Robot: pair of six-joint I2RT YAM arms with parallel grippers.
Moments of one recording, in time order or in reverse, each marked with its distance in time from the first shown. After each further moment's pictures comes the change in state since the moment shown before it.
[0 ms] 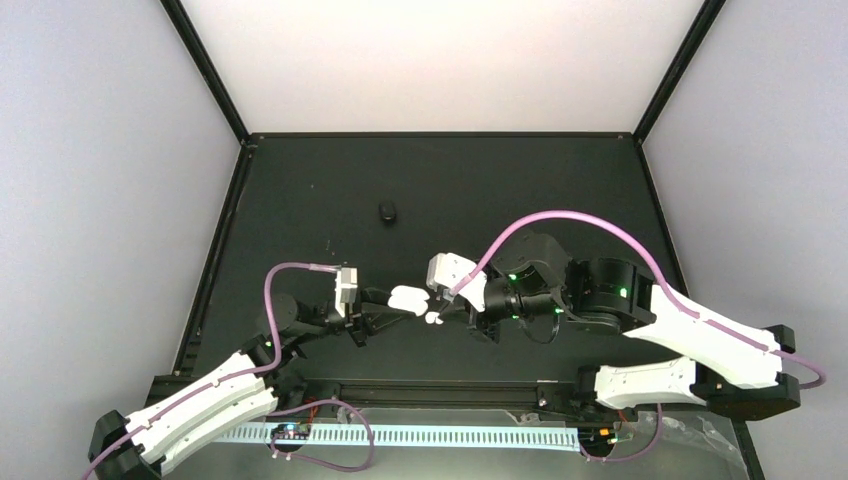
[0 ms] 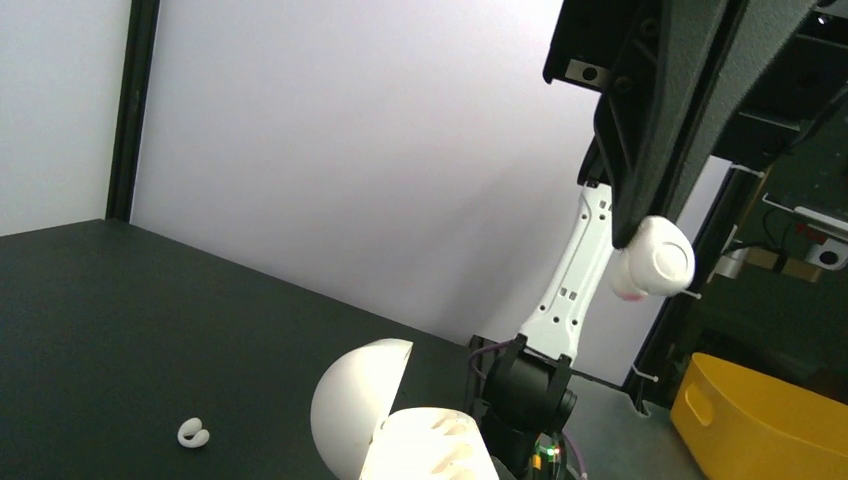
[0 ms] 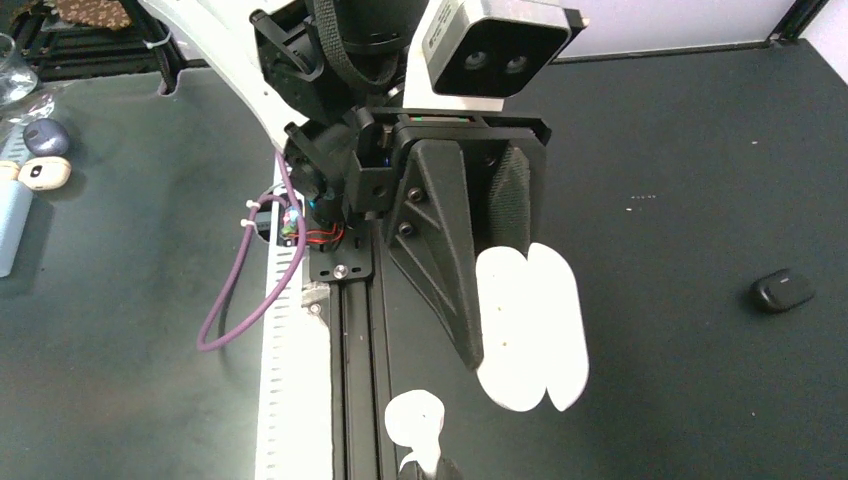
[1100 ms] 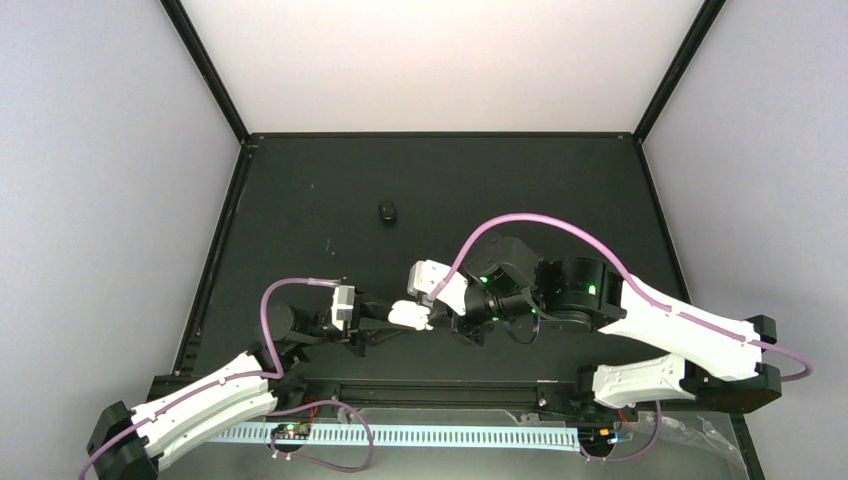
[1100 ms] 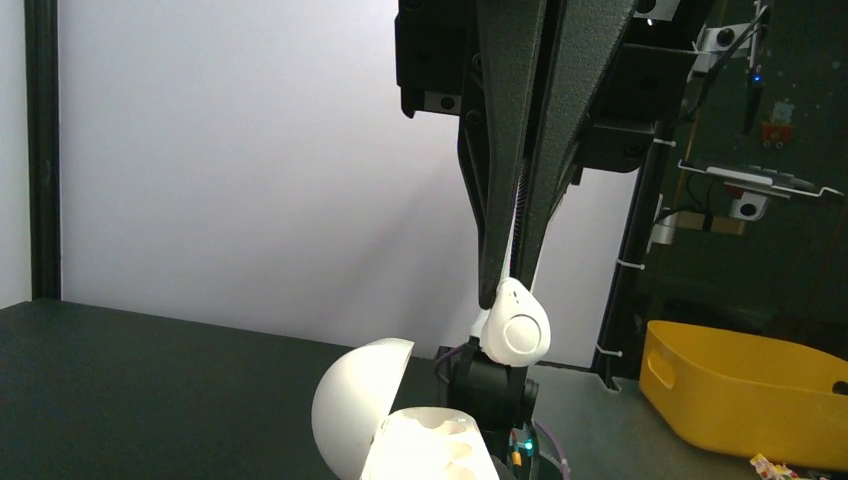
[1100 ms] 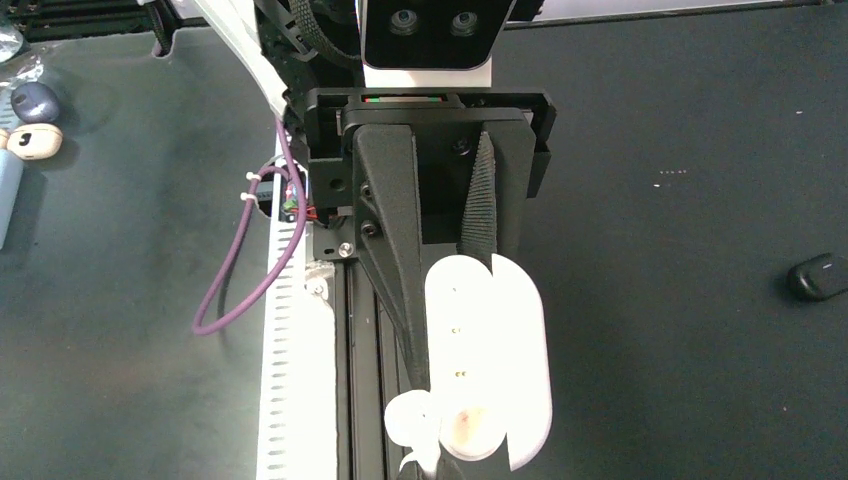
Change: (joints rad) left arm -0.039 0.020 -0.071 0.204 0.084 0.072; right arm 0.021 0.080 -0.001 0.001 -0.010 -0.003
